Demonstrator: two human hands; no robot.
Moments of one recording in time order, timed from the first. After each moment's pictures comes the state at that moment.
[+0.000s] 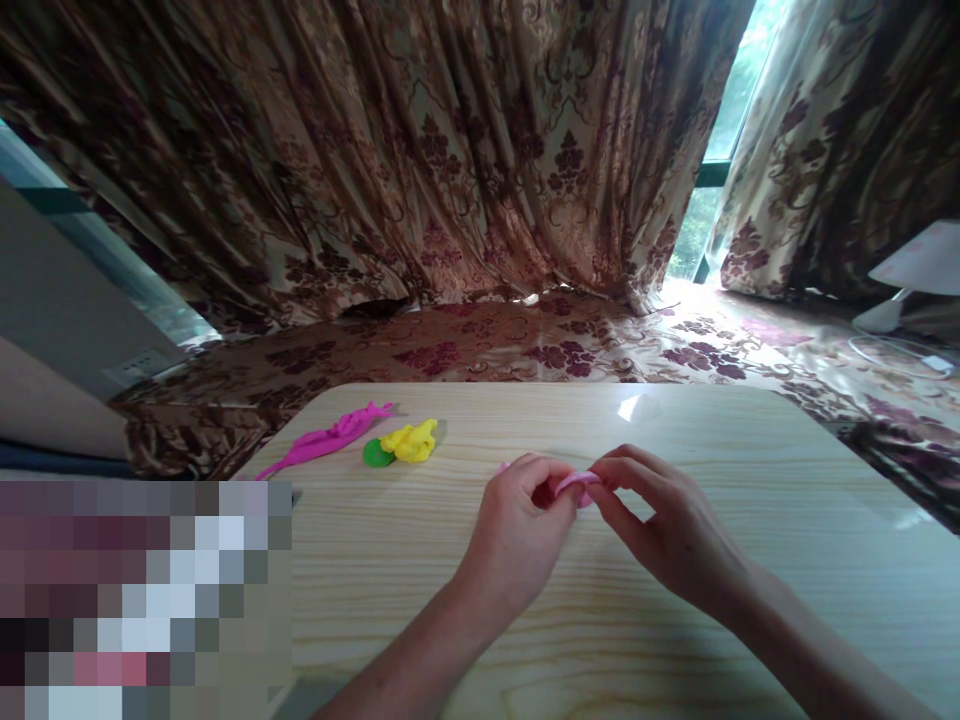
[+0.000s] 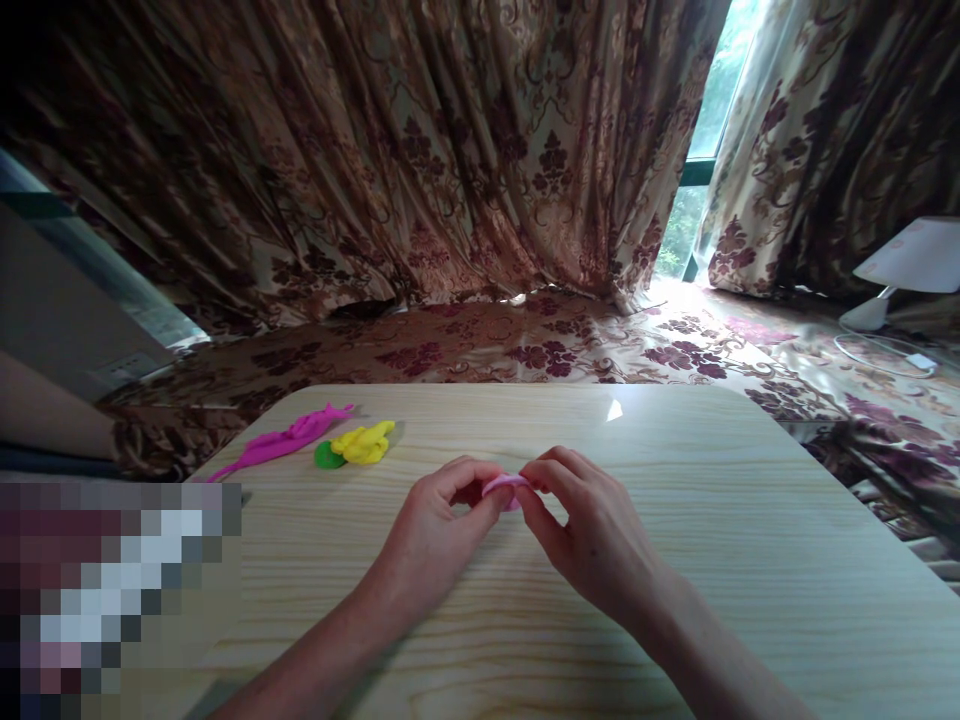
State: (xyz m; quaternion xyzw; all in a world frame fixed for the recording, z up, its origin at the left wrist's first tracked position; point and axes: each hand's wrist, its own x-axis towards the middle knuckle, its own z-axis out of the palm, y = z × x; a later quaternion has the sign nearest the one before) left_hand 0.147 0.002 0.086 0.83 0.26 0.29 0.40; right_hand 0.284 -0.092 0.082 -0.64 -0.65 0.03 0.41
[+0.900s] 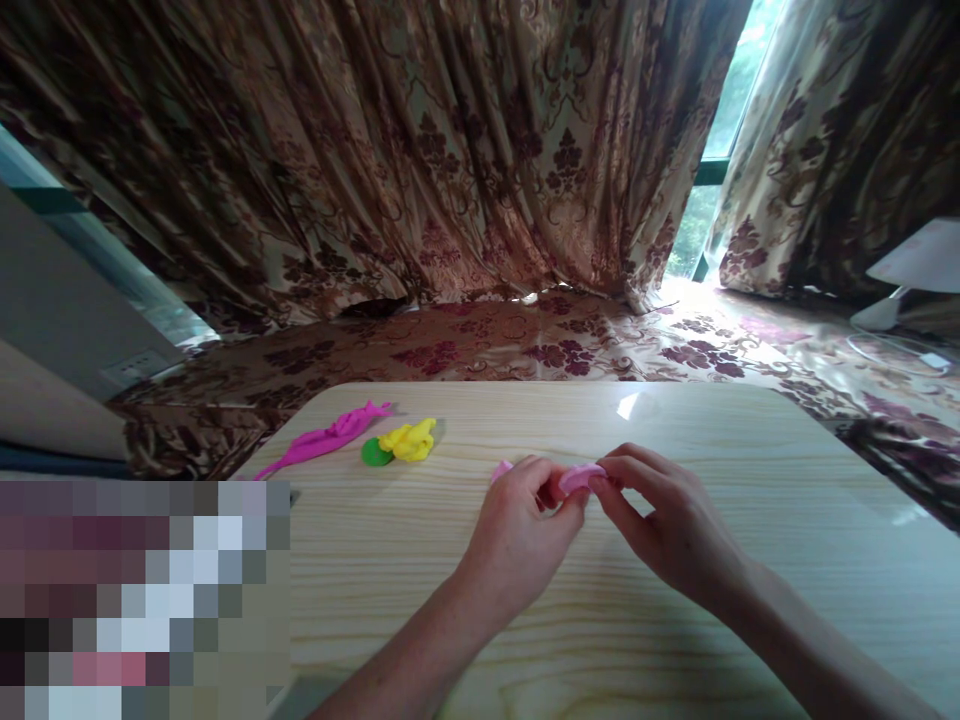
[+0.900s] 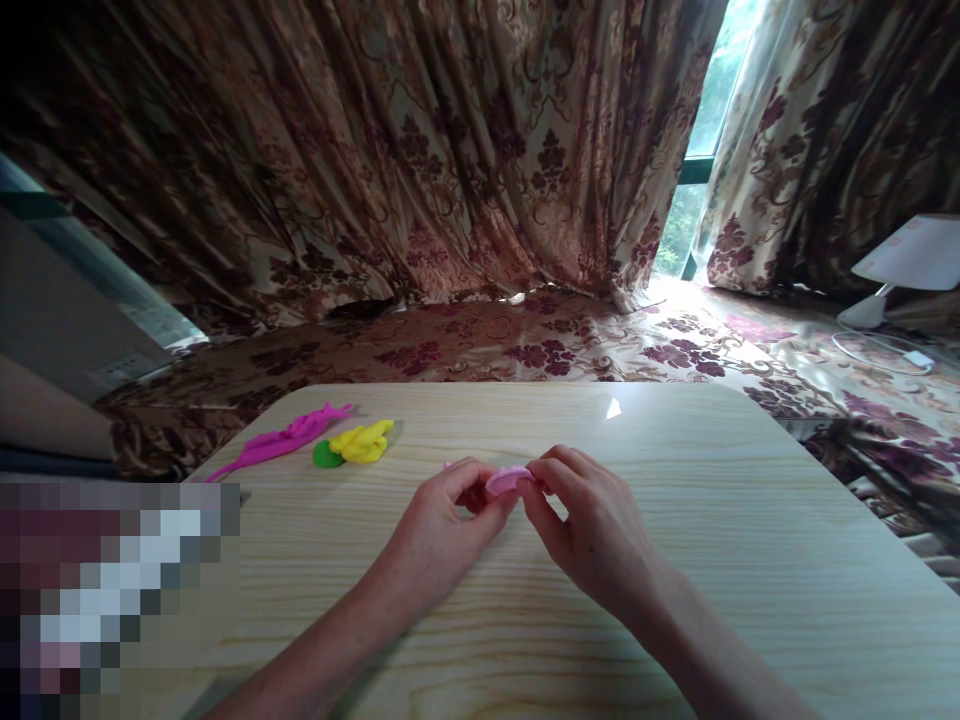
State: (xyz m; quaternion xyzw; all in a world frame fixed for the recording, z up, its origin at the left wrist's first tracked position) left_hand 0.147 0.003 0.082 0.84 0.27 0.27 0.39; right_hand 0.285 -0.093 0.080 -0.66 -0.64 0.01 0.39
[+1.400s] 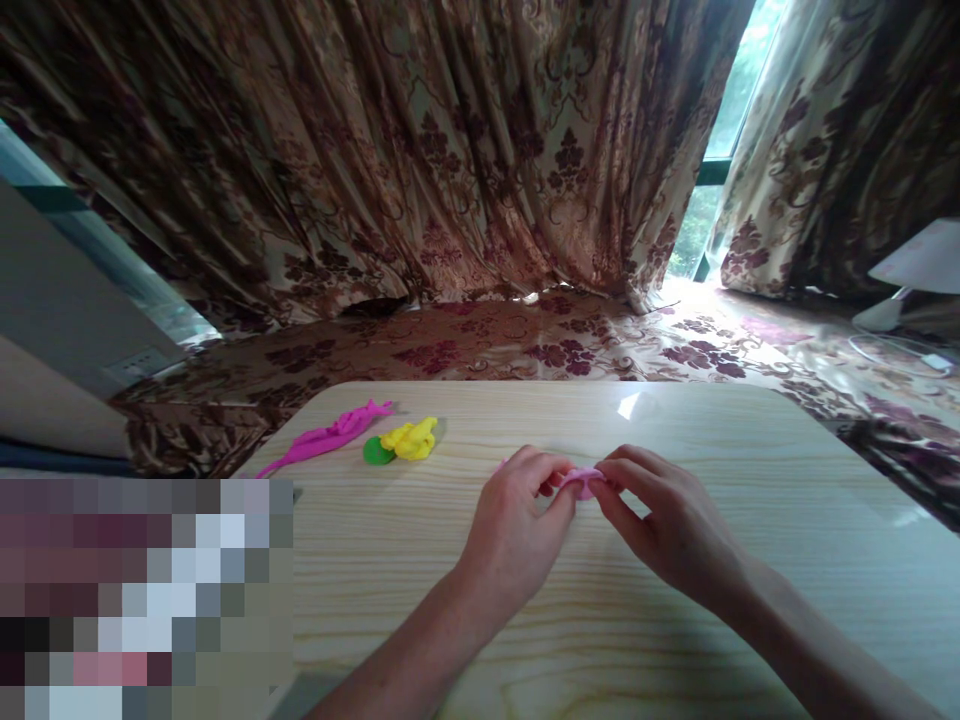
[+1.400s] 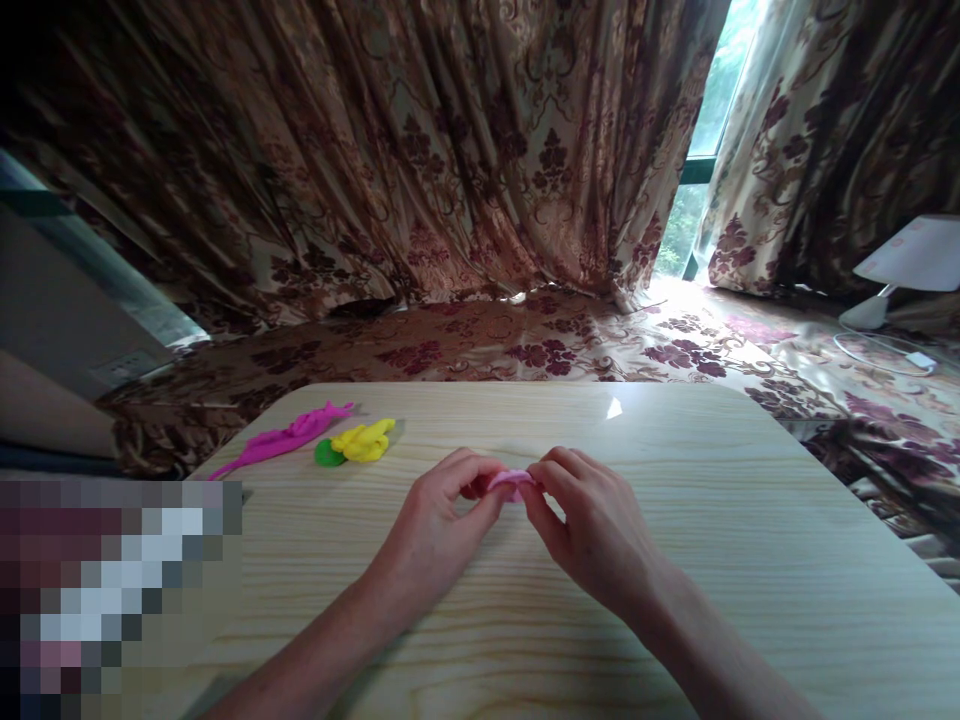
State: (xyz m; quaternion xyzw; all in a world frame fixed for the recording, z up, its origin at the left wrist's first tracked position) left_hand 0.145 0.004 0.086 0.85 0.25 0.30 0.35; right_hand 0.288 -0.093 0.079 -0.66 -0.66 -0.01 0.35
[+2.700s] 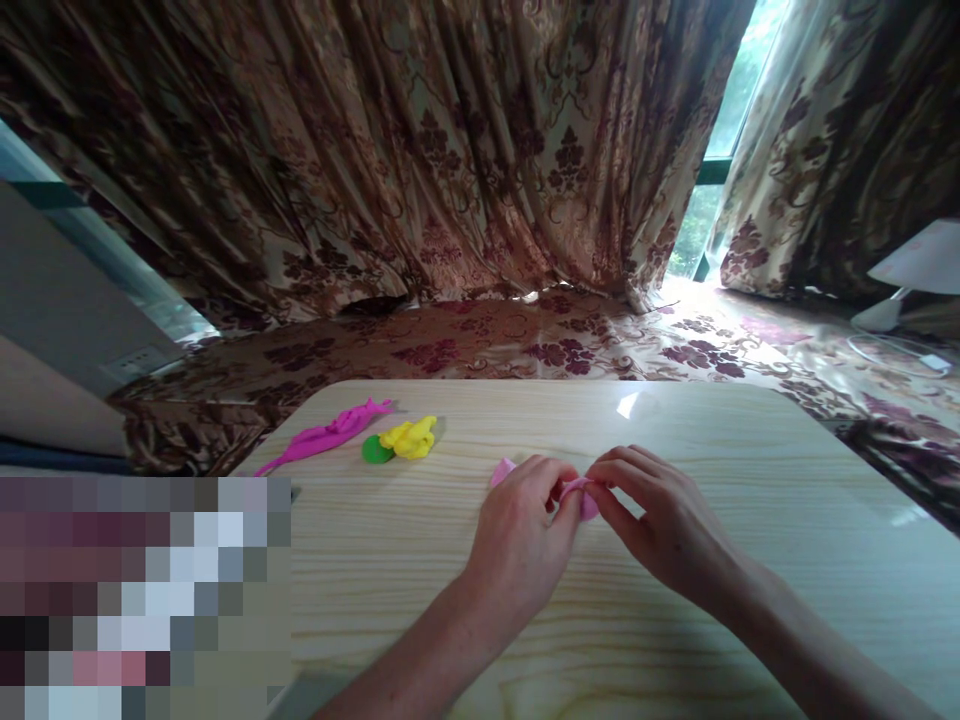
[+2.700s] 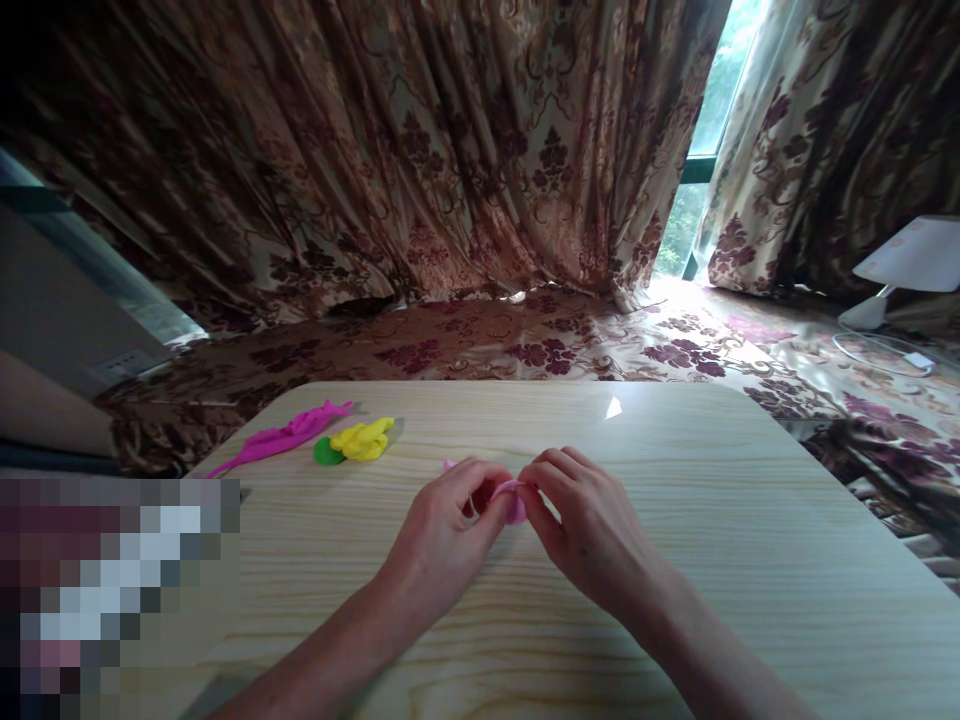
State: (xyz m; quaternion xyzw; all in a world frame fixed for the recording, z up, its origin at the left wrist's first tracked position) left_hand 0.146 -0.003 0.085 0.87 0.26 0.27 0.31; right_hand 0.285 -0.091 0.080 -0.64 -0.68 0.01 0.36
